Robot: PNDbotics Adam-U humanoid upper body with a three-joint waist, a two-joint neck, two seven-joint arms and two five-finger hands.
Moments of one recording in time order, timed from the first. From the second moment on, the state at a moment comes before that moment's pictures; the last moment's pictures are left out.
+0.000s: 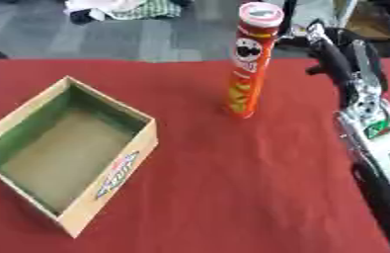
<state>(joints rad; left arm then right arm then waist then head) -0.18 0.32 0.18 -1.97 0.14 0.02 0.50 -0.50 -0.60 -0.02 -1.74 -0.28 0.37 -0.45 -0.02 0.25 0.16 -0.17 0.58</state>
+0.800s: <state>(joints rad) -0.18 0.32 0.18 -1.97 0.14 0.02 0.50 -0.61 -0.63 0.00 -1.74 -0.17 0.41 -0.43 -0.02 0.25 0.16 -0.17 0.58</state>
